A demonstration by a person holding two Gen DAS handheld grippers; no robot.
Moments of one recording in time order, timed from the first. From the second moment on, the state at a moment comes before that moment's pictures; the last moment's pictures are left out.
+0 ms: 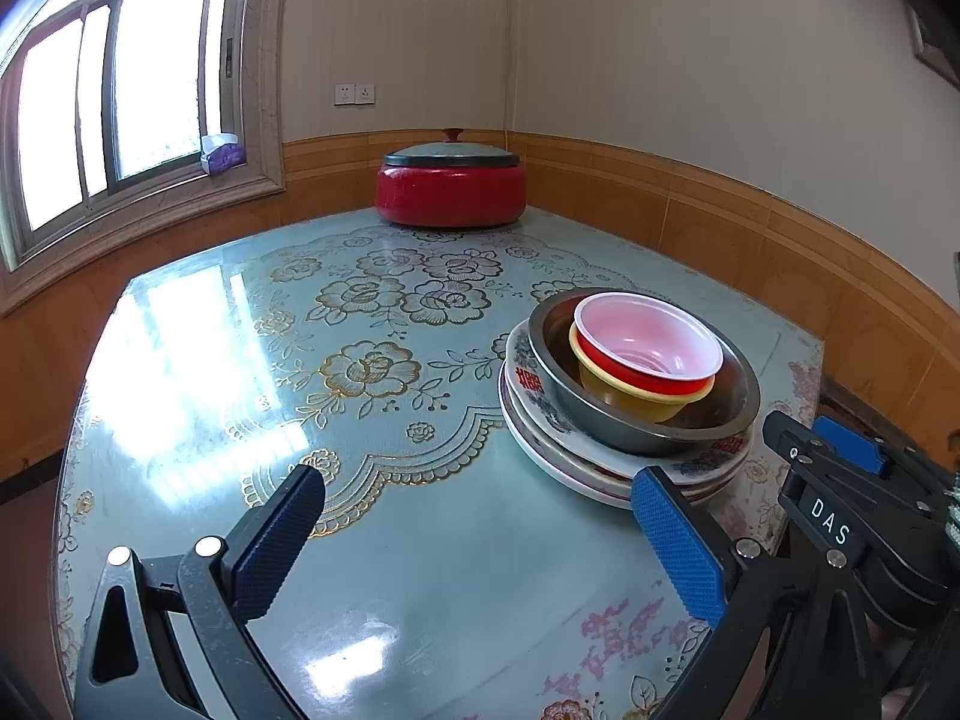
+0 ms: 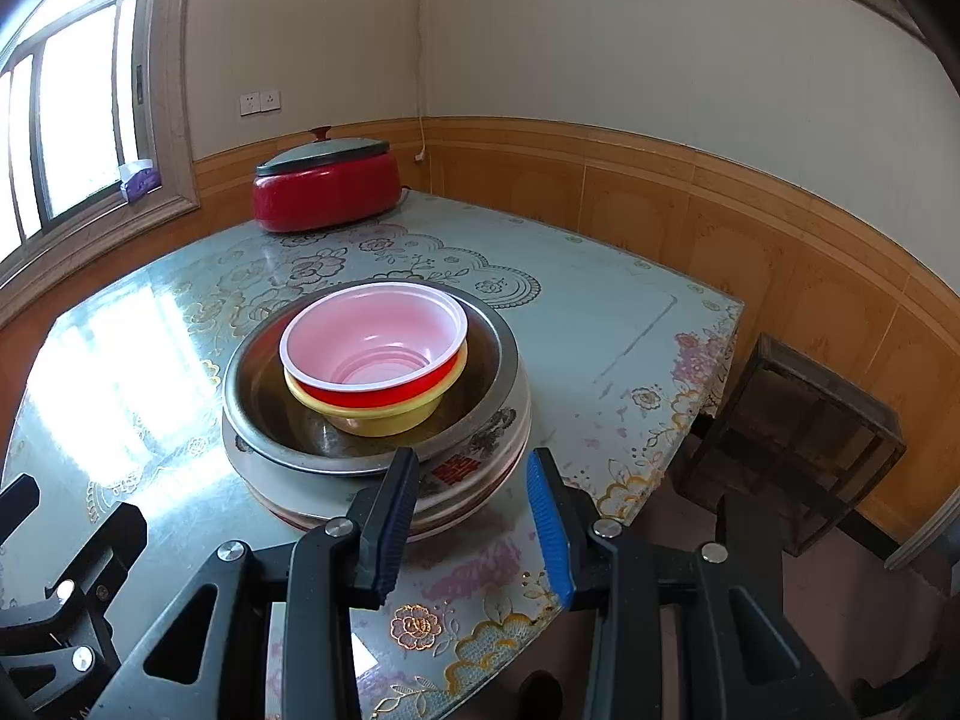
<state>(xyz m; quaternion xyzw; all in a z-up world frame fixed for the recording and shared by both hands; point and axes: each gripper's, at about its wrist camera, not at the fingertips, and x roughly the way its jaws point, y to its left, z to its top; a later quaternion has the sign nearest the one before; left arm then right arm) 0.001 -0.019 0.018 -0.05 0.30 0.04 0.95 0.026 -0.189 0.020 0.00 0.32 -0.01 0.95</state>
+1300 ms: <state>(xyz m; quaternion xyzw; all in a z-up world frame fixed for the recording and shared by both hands) 0.012 -0.031 0.012 -0.04 0.30 0.04 0.95 0.036 -0.201 0.010 0.01 0.32 -0.01 0.95</state>
